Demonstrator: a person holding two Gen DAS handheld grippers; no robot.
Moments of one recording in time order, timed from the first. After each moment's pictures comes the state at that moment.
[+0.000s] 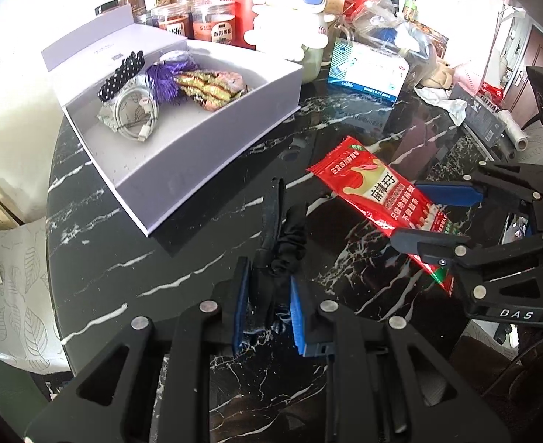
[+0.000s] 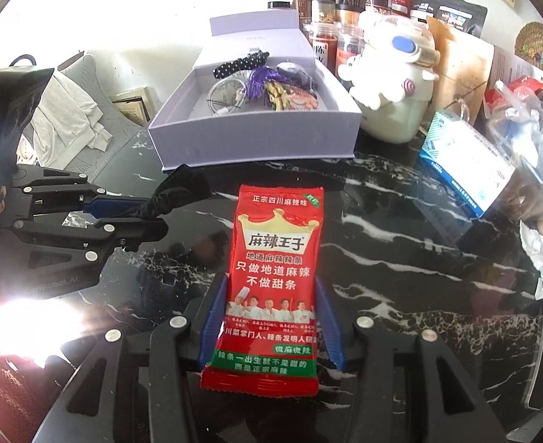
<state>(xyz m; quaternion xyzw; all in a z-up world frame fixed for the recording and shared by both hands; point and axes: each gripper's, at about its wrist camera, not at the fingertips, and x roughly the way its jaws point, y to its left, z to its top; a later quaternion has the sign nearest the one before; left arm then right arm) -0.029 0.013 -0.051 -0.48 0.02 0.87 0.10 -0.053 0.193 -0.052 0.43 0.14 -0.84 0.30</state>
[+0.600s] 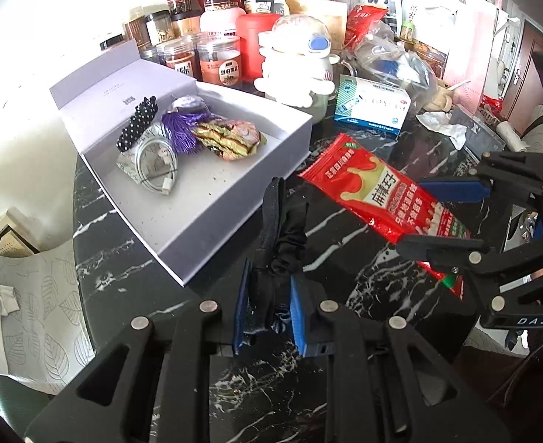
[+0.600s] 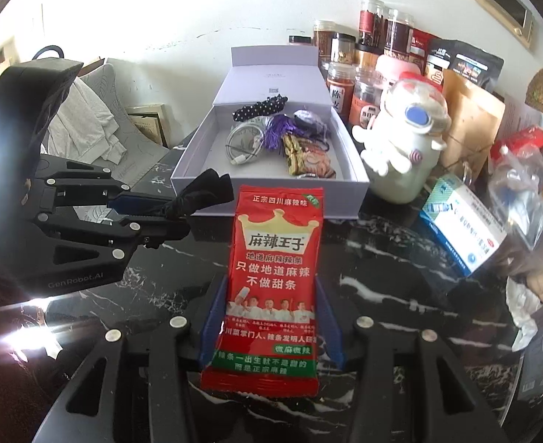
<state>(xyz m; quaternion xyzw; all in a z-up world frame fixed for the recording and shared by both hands) -0.046 0.003 -0.005 -0.45 0.05 0.89 0.09 -0.063 0.175 -0.005 0.39 0.16 -0.85 0.33</state>
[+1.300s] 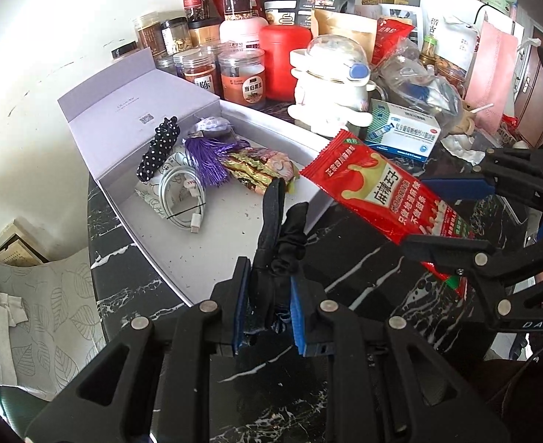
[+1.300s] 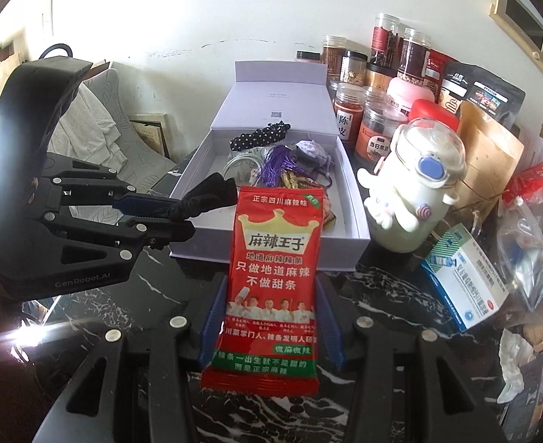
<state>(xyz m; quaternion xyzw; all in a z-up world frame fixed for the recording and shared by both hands) -0.096 -0.021 0.009 -0.44 0.04 0.89 0.07 -0.108 0.150 0.009 0.37 0.17 -0.84 0.35</state>
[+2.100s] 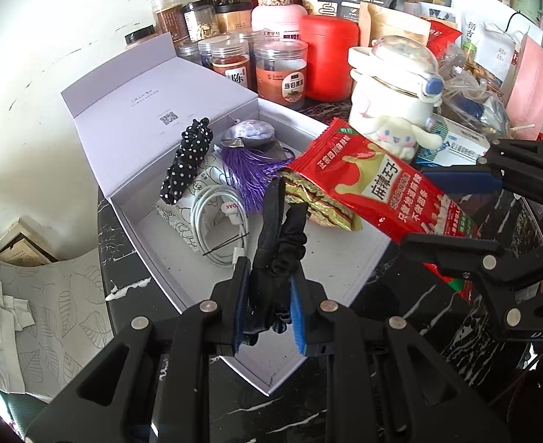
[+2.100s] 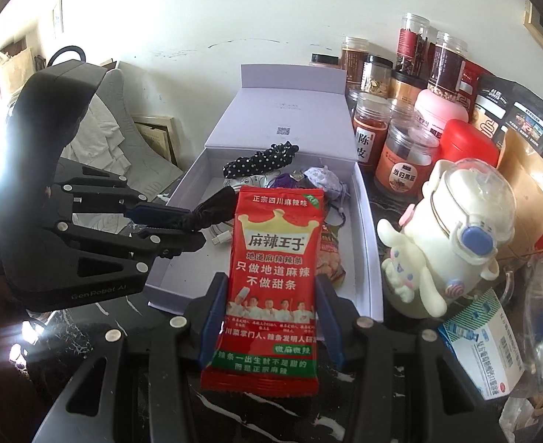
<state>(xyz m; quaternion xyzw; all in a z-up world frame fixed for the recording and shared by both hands) -0.165 -0.058 -0.008 -0.46 0.04 0.89 0.03 -0.175 0.104 0.003 0.36 0.18 -0.83 0.39</state>
